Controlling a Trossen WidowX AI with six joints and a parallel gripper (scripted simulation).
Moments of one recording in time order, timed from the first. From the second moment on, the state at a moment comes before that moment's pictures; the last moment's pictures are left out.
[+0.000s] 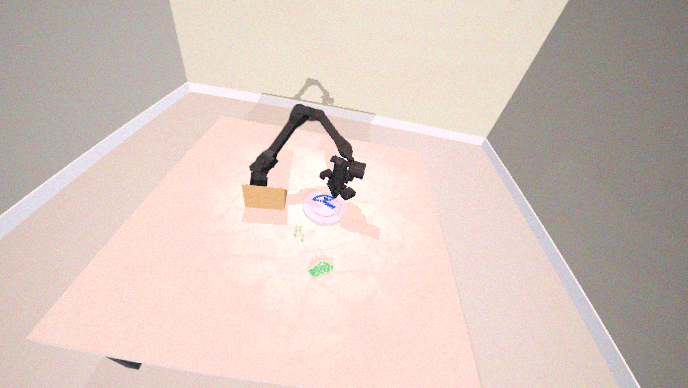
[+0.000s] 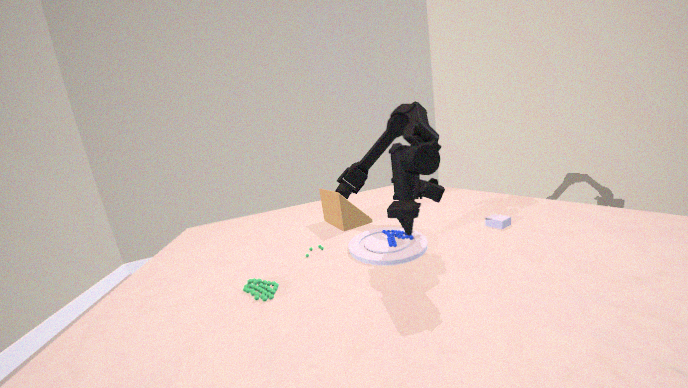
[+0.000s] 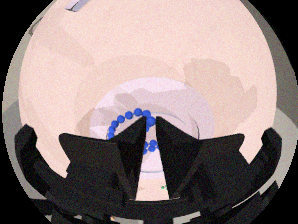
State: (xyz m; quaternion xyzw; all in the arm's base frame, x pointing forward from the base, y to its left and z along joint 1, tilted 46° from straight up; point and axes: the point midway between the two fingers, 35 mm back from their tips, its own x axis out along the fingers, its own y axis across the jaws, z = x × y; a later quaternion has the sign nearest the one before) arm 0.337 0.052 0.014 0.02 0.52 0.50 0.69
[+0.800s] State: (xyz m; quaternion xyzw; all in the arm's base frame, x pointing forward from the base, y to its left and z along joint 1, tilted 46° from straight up) arm 0.345 0.062 0.006 0.02 0.51 0.50 0.70
